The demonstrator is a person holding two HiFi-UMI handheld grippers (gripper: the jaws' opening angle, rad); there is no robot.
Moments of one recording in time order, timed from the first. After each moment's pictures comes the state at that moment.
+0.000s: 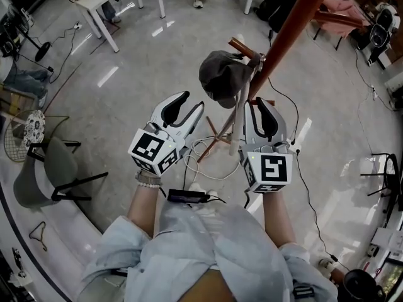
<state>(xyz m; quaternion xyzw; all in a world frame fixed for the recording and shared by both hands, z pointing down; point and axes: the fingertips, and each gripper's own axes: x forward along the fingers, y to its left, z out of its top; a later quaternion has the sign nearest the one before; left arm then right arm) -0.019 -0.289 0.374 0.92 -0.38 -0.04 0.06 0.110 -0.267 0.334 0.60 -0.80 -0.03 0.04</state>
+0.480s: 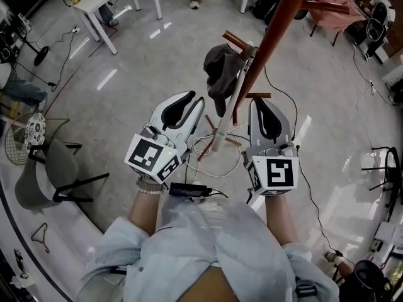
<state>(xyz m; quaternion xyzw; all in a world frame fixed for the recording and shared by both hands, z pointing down) -0.008 -0.252 0.324 0.92 -0.38 -0.08 0.03 0.120 -0.232 0.313 0.60 -0.80 -0.04 0.03</state>
